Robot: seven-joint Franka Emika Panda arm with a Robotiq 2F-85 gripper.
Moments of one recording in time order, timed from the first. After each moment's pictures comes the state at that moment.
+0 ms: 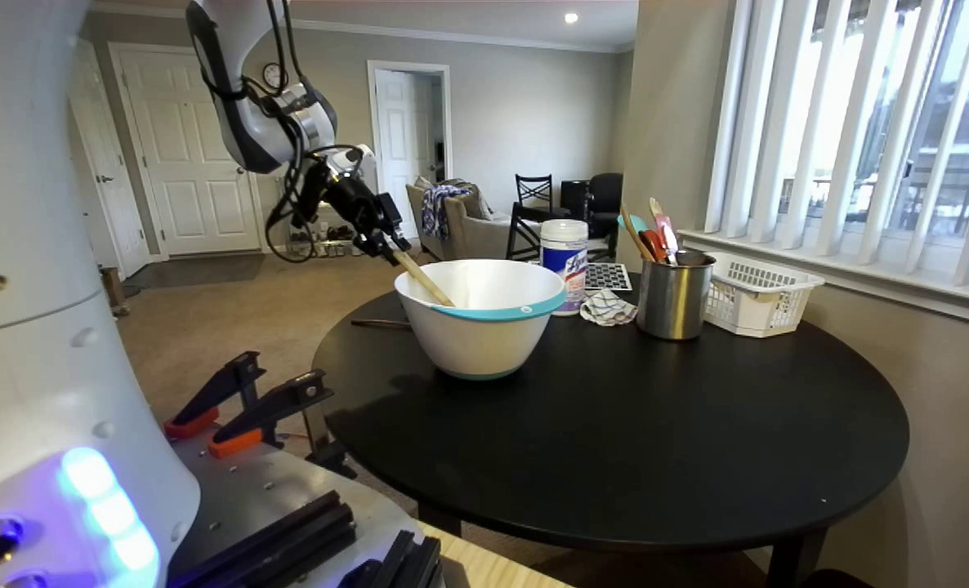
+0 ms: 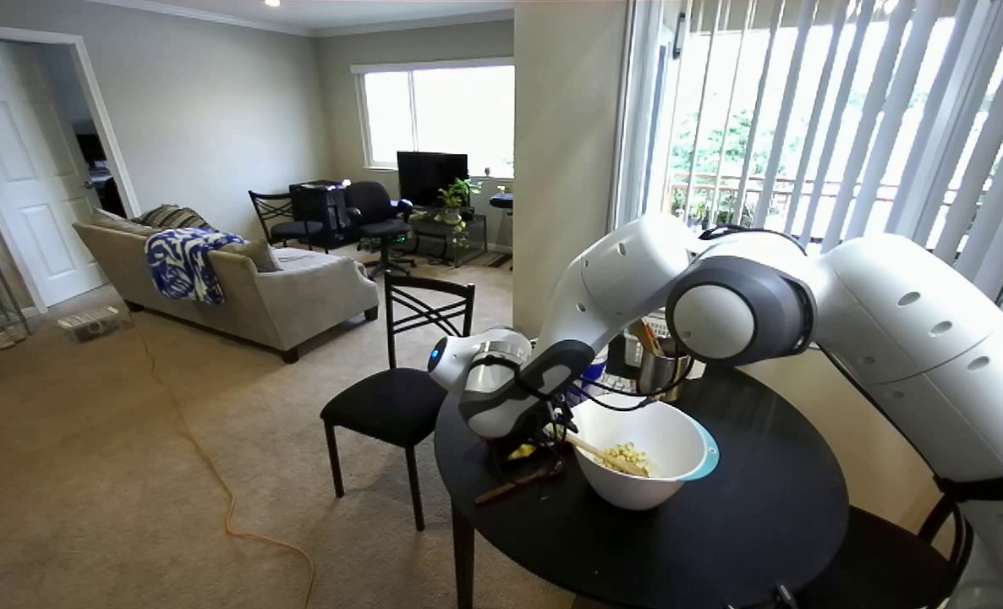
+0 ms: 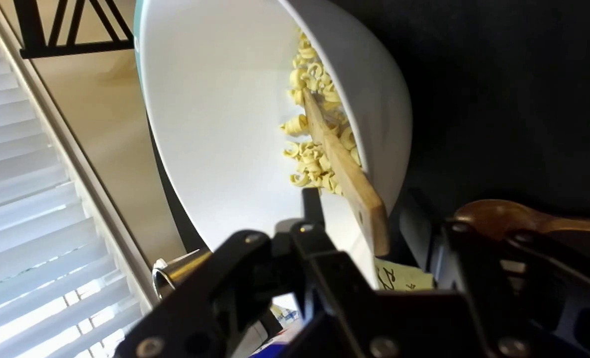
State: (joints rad) arm 0.59 0.87 0.00 -1.47 -0.69 1.74 1.10
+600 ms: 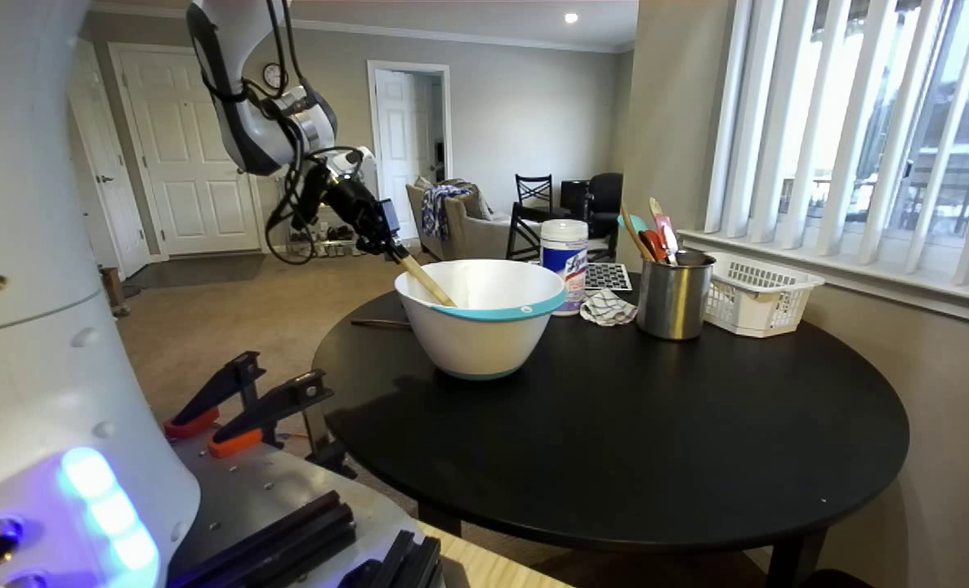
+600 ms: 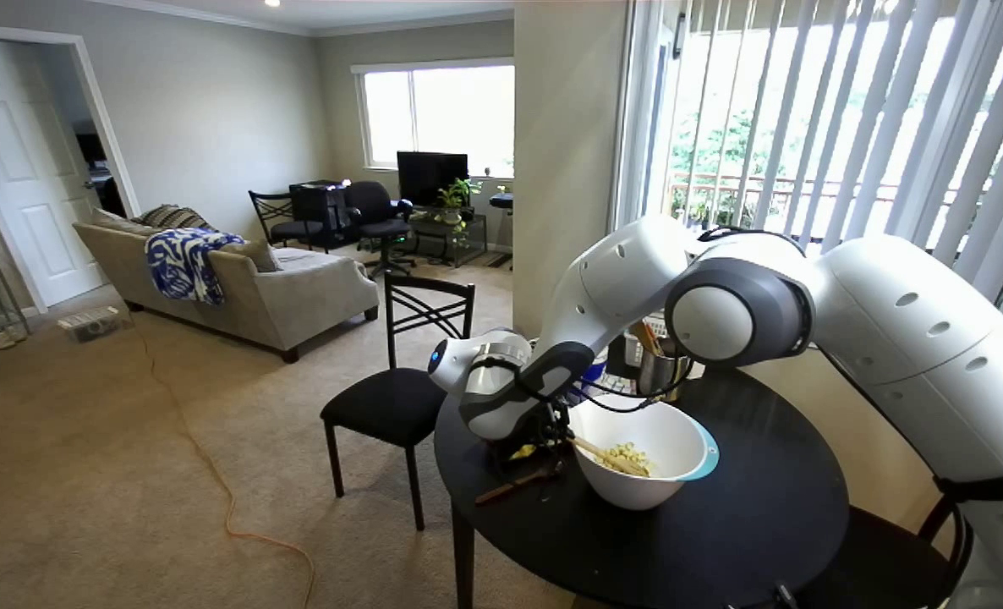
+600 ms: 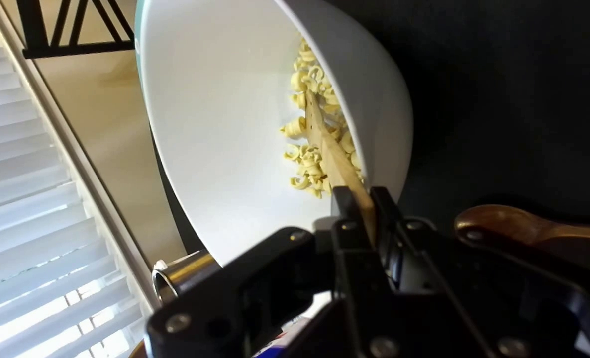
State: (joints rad) arm 0.59 0.88 0.00 -1.47 -0.69 1.74 1.10
